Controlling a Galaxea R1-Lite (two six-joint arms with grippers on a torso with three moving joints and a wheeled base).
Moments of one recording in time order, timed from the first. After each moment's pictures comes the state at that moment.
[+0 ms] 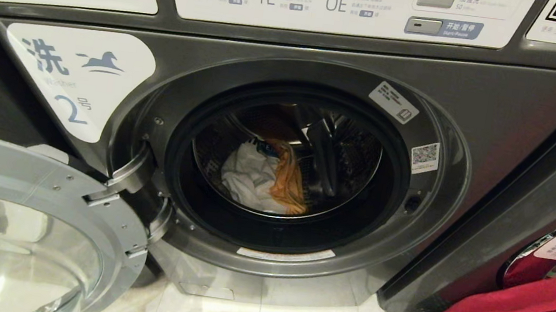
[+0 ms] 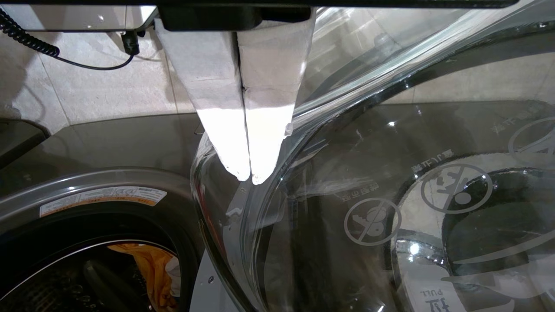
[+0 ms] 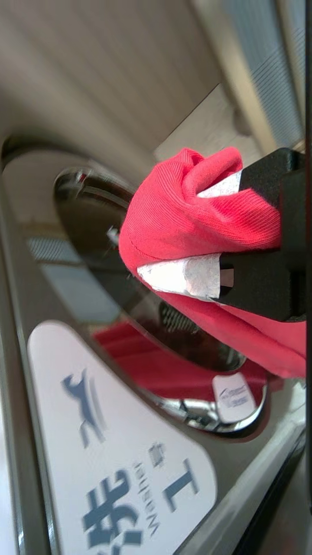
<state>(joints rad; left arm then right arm) 0.00 0.00 0.00 0.00 0.00 0.01 -0.86 1.00 -1.03 0.00 0.14 0.00</state>
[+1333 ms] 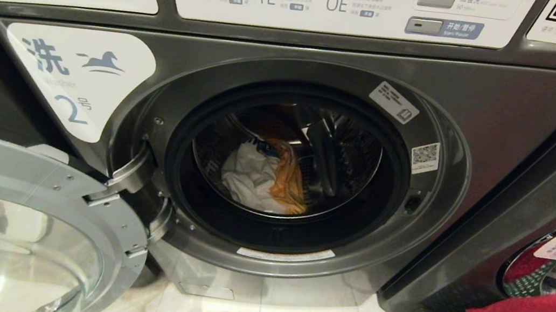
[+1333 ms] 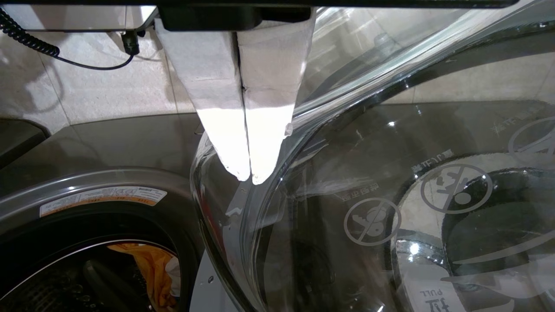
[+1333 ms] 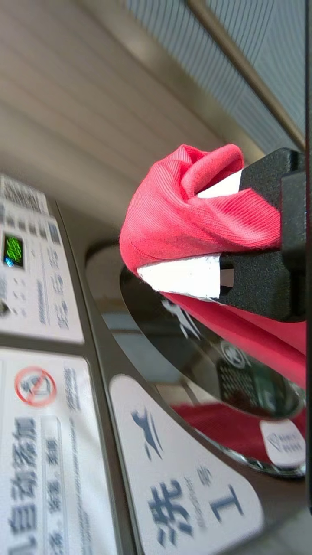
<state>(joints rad) 0.00 0.00 0.00 0.00 0.00 0.01 -1.06 0.79 -1.06 0.01 0.13 0.01</state>
